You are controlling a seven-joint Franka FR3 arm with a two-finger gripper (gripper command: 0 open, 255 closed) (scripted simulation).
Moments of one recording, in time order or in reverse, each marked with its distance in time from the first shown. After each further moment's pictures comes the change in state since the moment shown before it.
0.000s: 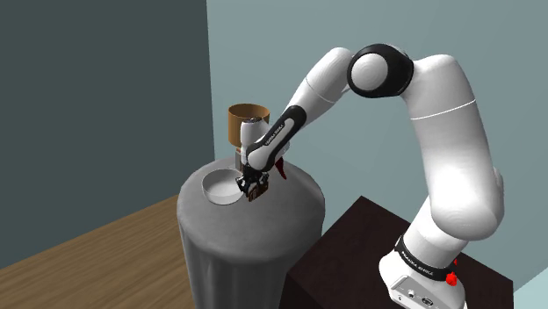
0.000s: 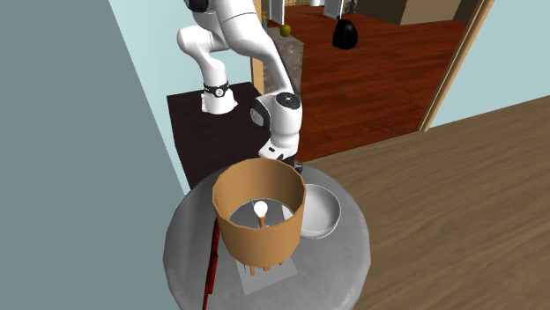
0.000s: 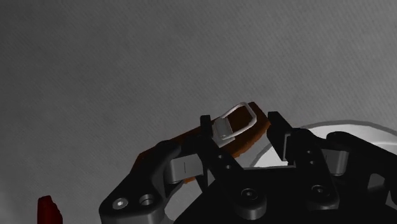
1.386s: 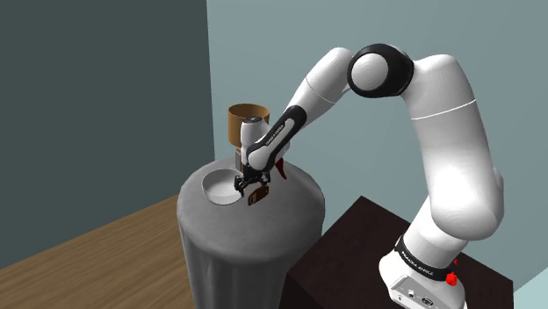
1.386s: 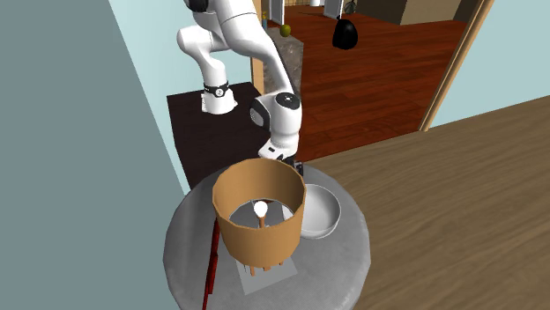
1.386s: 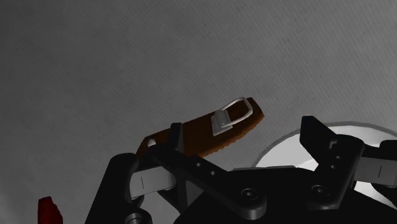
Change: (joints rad) arm 0.000 0.000 0.000 -0.004 0.000 0.003 0.000
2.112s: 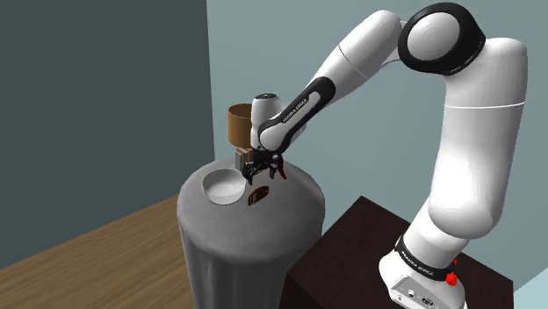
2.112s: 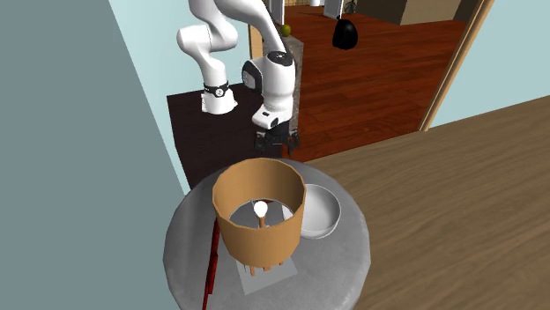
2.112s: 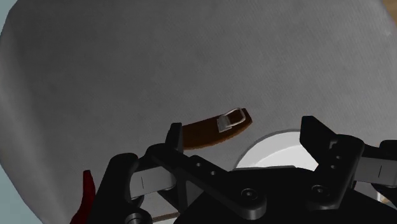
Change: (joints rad) arm -0.057 -0.318 0.073 -0.229 0.060 -0.071 -0.110
